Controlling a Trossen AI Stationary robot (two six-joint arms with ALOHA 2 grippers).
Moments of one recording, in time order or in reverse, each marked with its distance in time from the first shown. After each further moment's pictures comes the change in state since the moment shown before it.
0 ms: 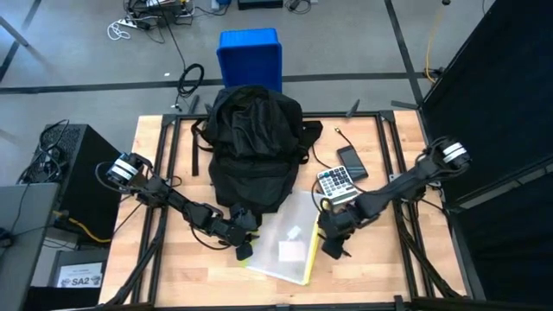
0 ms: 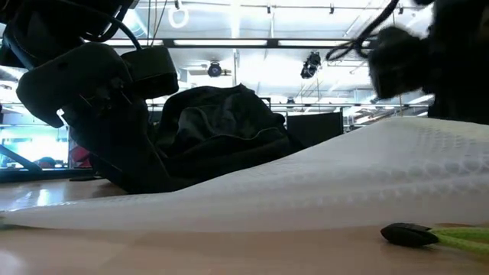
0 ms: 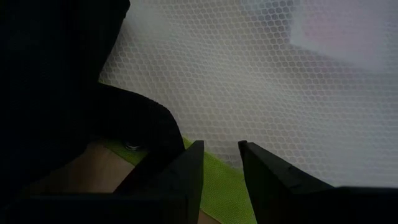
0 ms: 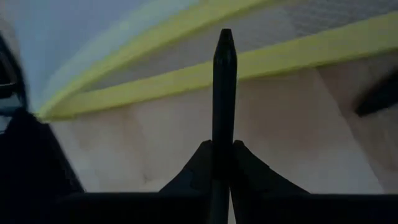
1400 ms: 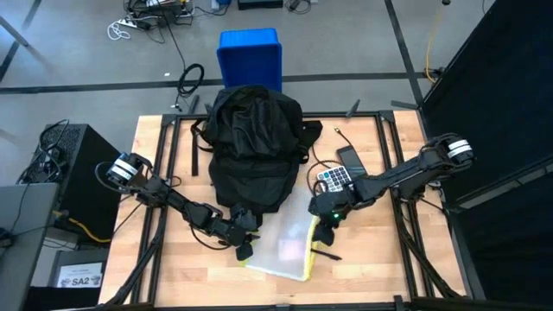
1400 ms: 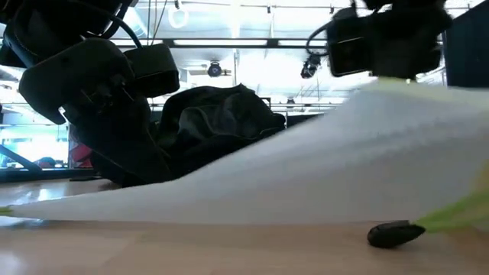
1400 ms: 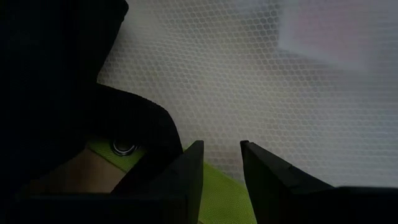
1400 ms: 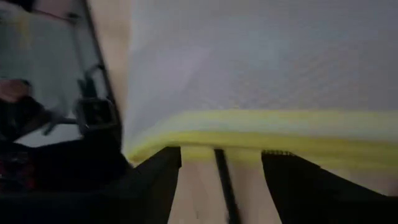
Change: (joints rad) left arm 0.000 0.000 0.000 0.016 0.000 0.000; right arm -0.146 -0.106 0.002 0.105 -0.096 -0.124
